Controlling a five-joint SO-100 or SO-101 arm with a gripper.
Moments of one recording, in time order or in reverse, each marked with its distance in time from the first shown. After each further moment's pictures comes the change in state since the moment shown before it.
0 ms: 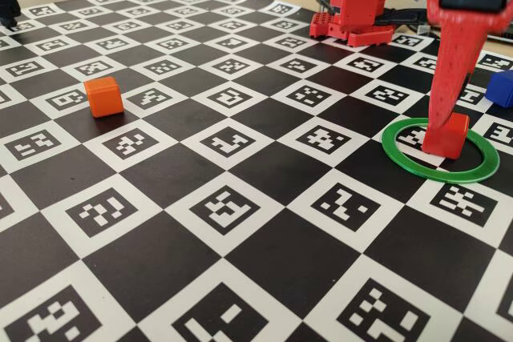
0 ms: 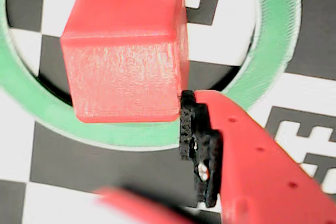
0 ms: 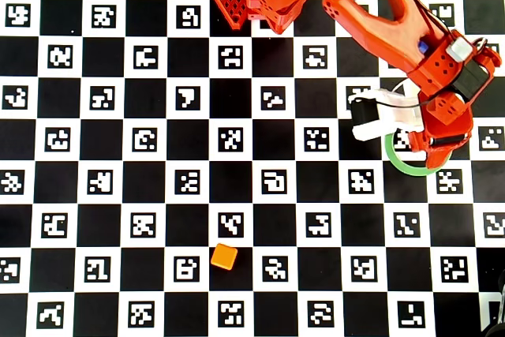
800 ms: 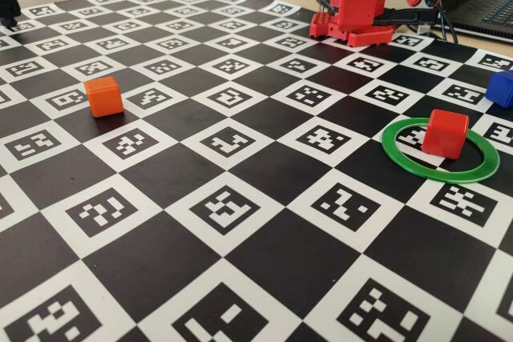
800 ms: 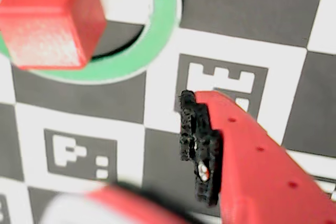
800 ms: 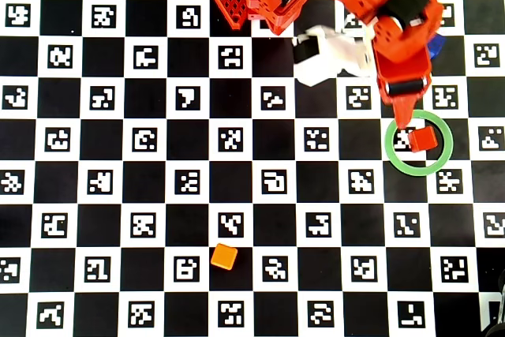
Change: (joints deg) arm -1.2 44.6 35.9 -4.0 8.6
